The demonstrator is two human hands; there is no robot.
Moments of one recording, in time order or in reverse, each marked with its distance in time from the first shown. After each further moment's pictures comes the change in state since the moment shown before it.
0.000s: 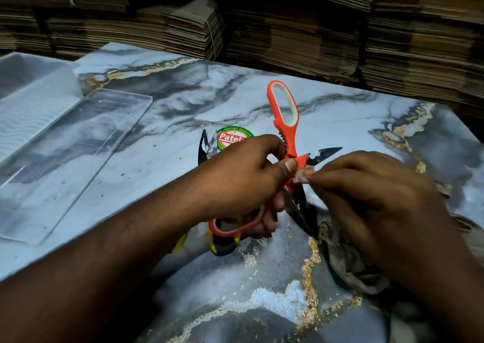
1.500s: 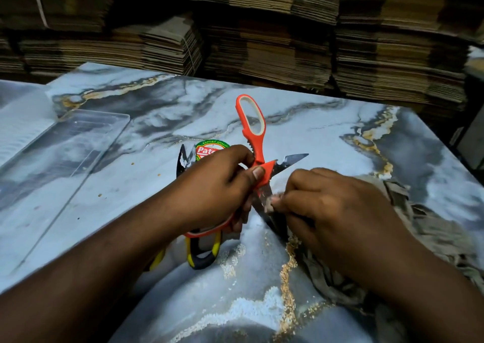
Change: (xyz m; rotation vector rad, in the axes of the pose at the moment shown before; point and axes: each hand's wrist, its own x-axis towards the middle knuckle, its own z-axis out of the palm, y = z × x) left_hand 0.011 -0.015 -0.003 0.147 0.111 0.142; right_hand 0.003 -0.007 0.006 -0.207 -0.164 -0.062
